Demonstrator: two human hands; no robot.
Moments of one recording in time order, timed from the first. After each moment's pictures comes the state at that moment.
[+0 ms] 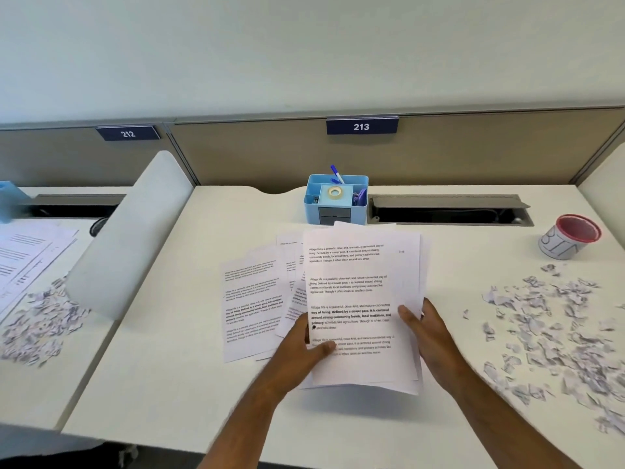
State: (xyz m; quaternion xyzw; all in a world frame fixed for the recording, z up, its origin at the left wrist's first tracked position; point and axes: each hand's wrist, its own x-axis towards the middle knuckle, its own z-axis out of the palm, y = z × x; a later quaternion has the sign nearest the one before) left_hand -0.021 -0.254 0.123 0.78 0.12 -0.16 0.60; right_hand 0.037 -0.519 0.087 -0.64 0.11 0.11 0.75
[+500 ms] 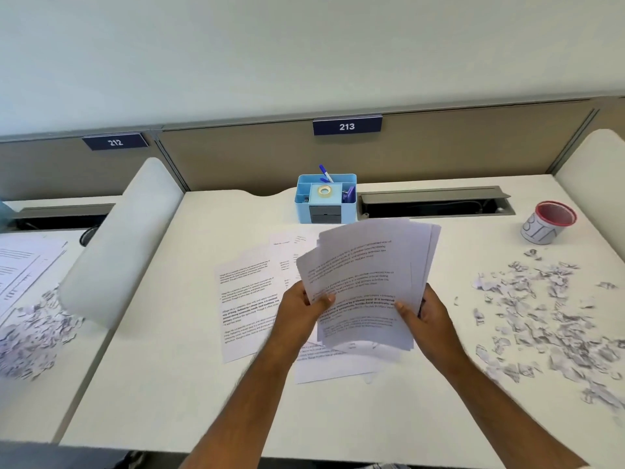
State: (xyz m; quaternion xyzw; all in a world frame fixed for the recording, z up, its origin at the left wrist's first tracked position) left_hand 0.015 -0.270 0.153 0.74 0.12 -0.08 0.66; right_hand 0.017 -0.523 0.106 -0.73 0.01 0.02 0.68
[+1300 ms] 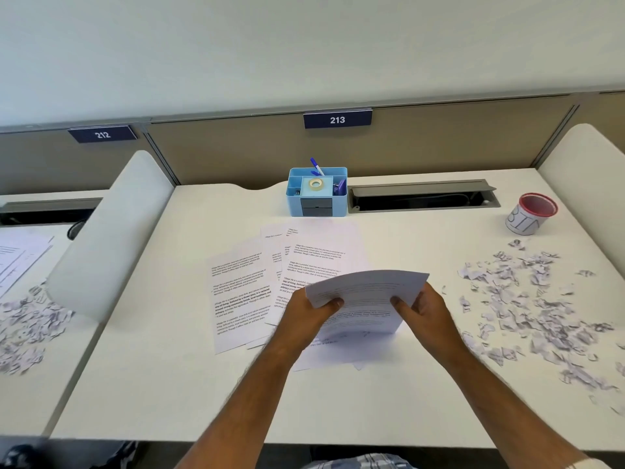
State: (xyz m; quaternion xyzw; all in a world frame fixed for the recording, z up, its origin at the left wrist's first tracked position) left_hand -0.005 -0.286 0.145 0.75 0.08 -0.11 0.65; right_hand 0.001 -0.537 0.119 -0.77 0.03 0.02 0.64
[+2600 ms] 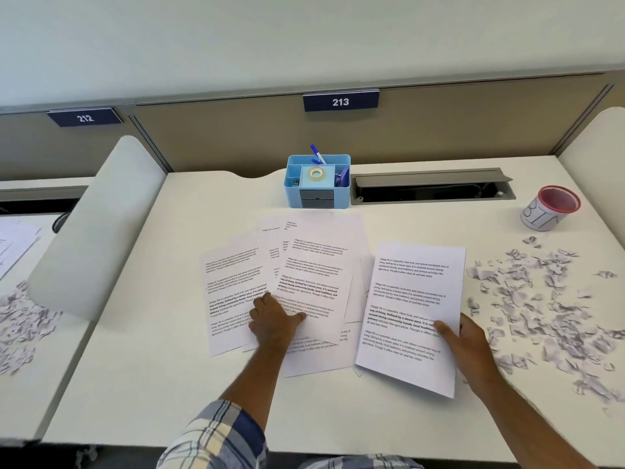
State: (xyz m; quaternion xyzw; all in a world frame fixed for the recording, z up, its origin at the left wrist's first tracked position) left_hand 0.052 -0.241 0.017 0.92 0.30 -0.12 0.22; right_hand 0.005 -0.612 0.019 -0.75 0.19 0.05 0.63
